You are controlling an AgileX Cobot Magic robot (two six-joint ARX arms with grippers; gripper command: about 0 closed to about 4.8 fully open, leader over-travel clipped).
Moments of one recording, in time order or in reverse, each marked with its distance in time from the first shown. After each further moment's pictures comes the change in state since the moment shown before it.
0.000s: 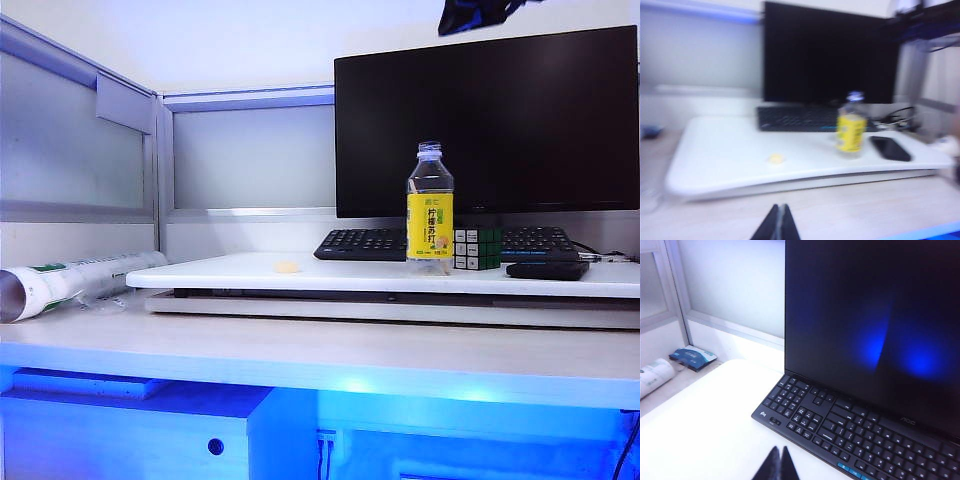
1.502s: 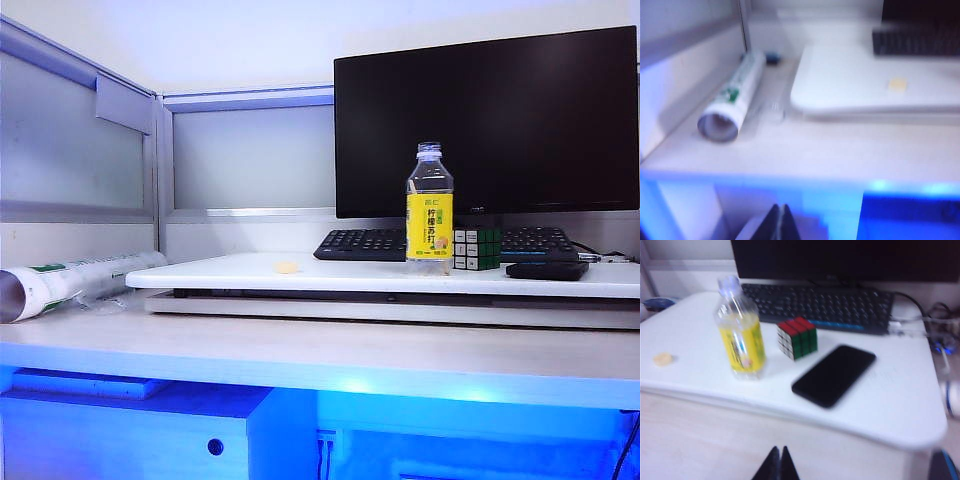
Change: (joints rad) left arm 0.001 0.000 0.000 -0.312 -0.388 0.243; right arm -0.155 -1.140 -1.247 0.066 0.020 0.132
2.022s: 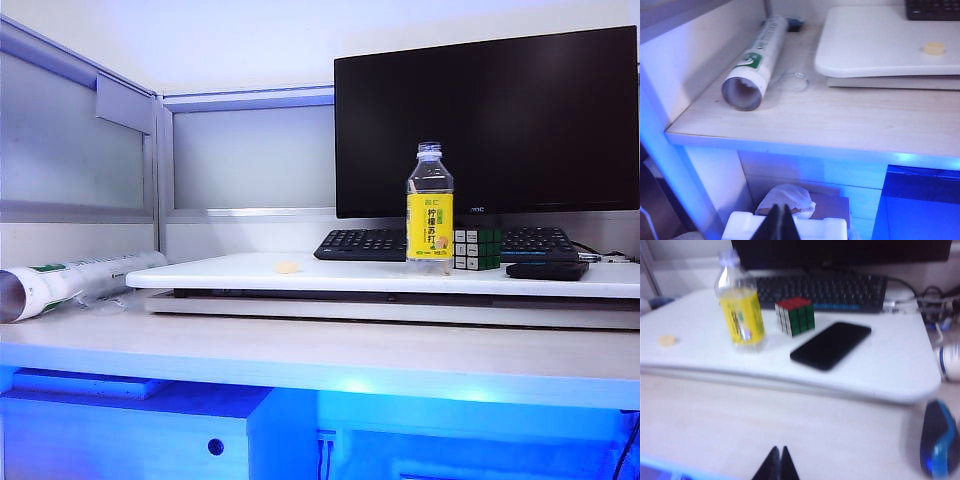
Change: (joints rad) left arm 0.000 0.000 0.000 -0.092 -0.092 0.019; right arm 0.001 -0.452 -0.238 -0.175 0.003 0.024
